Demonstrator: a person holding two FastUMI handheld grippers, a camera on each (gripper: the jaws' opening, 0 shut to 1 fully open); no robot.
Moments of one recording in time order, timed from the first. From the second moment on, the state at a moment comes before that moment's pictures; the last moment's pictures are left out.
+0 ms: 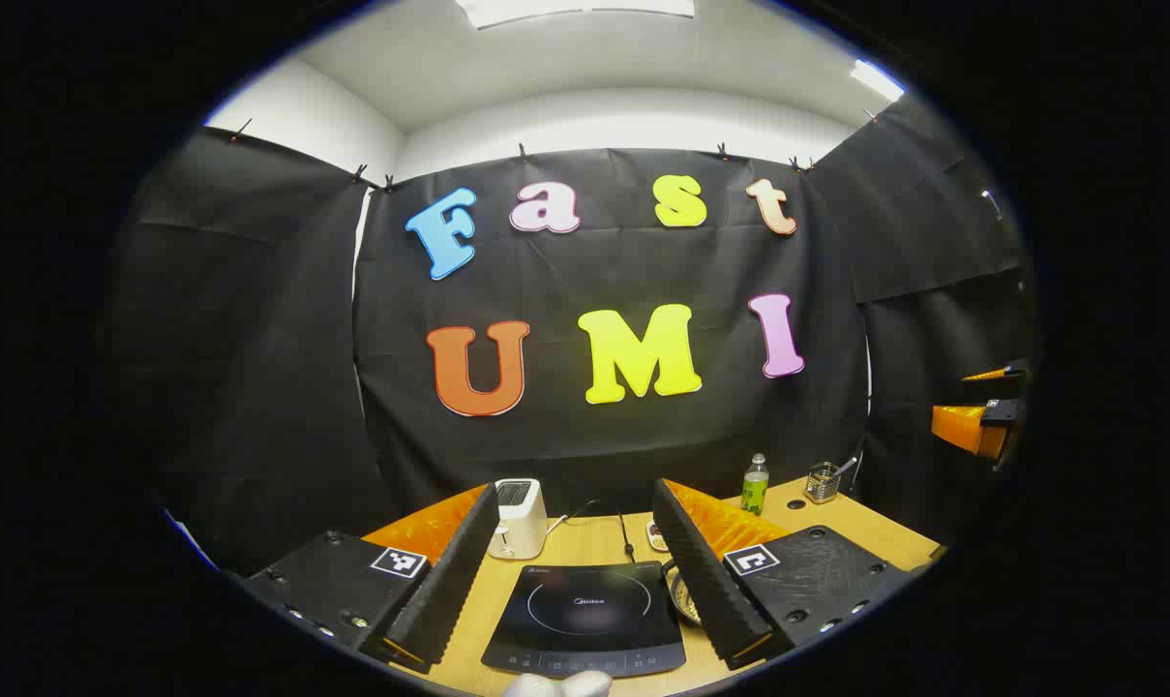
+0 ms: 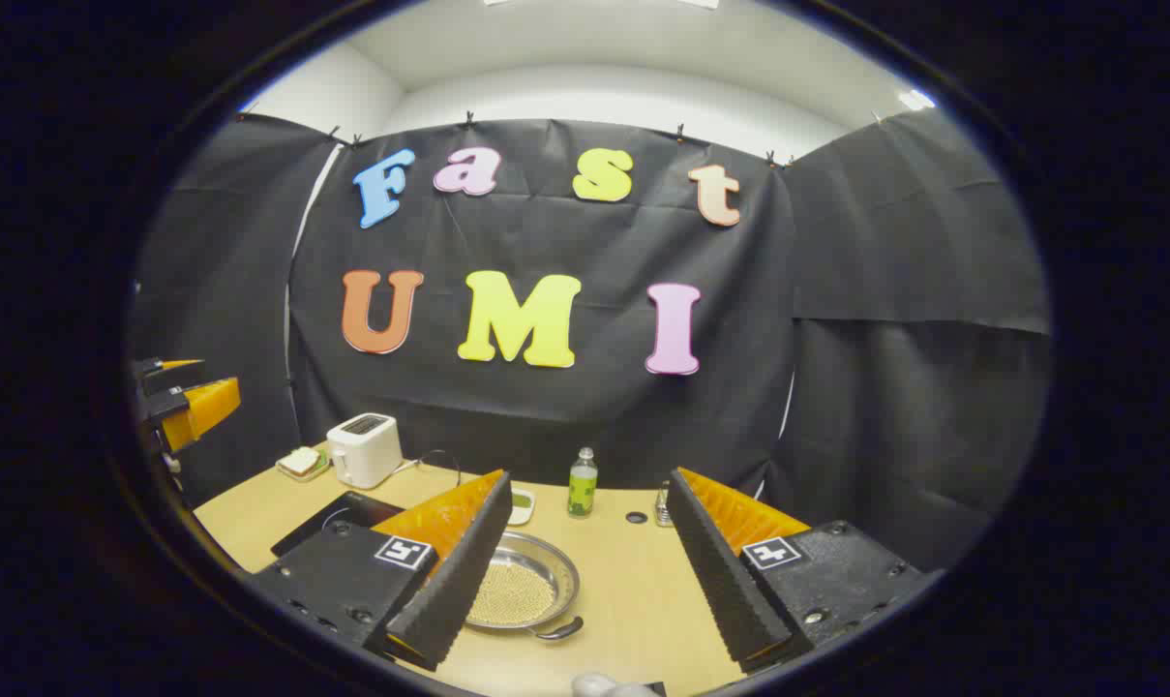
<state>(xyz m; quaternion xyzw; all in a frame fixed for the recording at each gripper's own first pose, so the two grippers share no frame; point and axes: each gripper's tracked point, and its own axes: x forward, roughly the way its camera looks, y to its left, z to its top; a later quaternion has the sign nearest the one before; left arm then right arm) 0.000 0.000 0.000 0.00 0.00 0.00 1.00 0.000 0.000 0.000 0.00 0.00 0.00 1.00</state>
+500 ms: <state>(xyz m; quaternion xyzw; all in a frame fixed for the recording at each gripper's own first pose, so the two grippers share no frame) -0.002 0.000 -0.009 0.01 0.00 0.00 1.00 0.007 0.004 -0.007 -0.01 0.01 0.01 1.00</state>
